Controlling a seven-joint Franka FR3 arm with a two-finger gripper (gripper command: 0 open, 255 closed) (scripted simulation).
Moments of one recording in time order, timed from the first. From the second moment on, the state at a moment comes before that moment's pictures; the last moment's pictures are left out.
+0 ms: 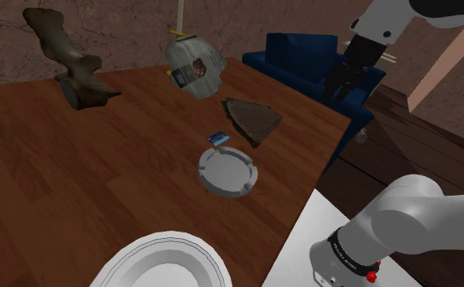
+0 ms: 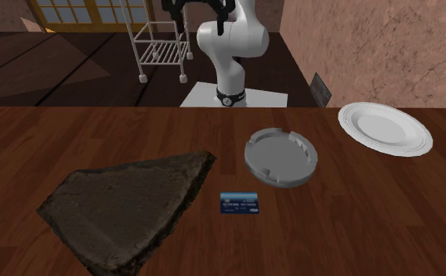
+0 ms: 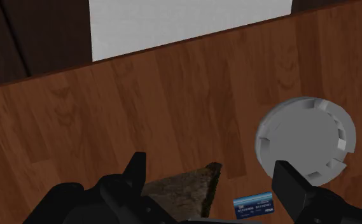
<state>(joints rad) 0.02 -0.82 -0.05 -2.34 0.01 1.53 0.01</state>
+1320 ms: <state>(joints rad) -0.05 -0.21 0.12 -2.22 0.41 1.83 0.75</state>
